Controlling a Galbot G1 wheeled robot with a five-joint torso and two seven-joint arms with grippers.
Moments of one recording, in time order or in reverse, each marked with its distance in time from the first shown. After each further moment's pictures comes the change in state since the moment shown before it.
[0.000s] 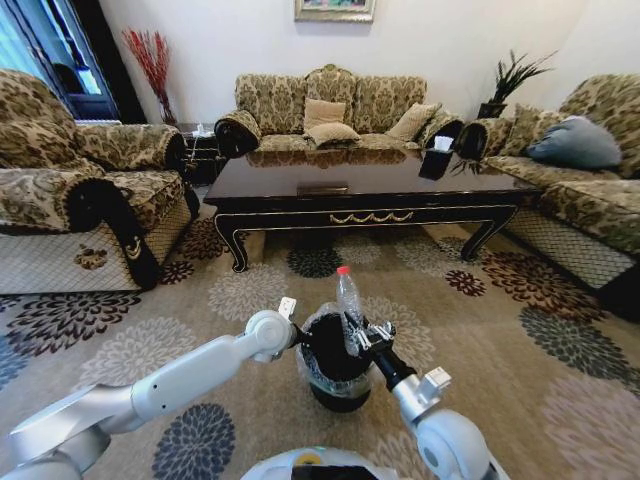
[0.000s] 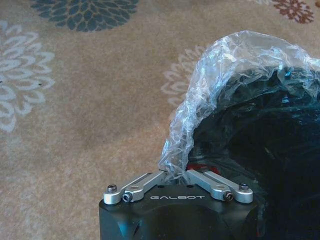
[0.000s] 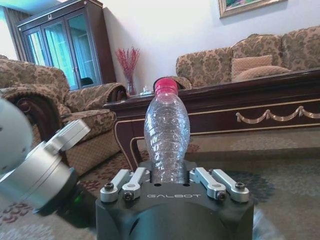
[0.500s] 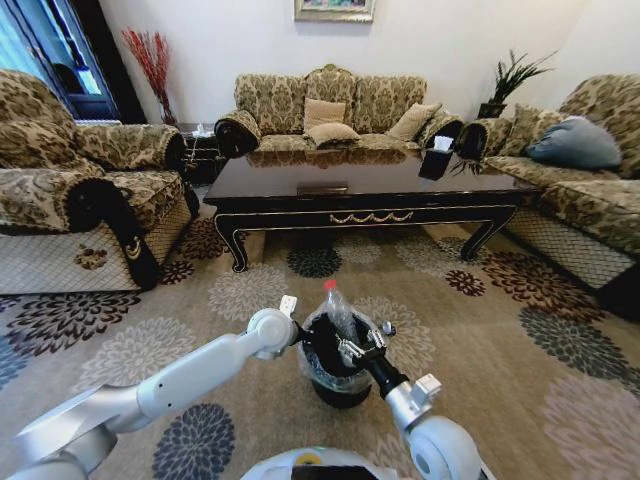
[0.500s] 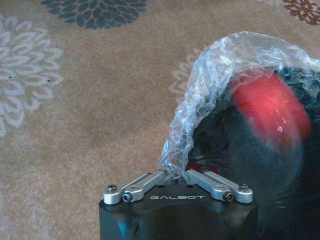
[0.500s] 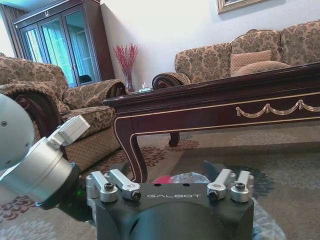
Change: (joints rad) left arm 0.027 0.006 -0.028 0.012 0.014 0.000 0.003; right arm 0.001 0.032 -0.004 -0.017 -0.021 -0.003 -0.007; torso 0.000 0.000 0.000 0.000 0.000
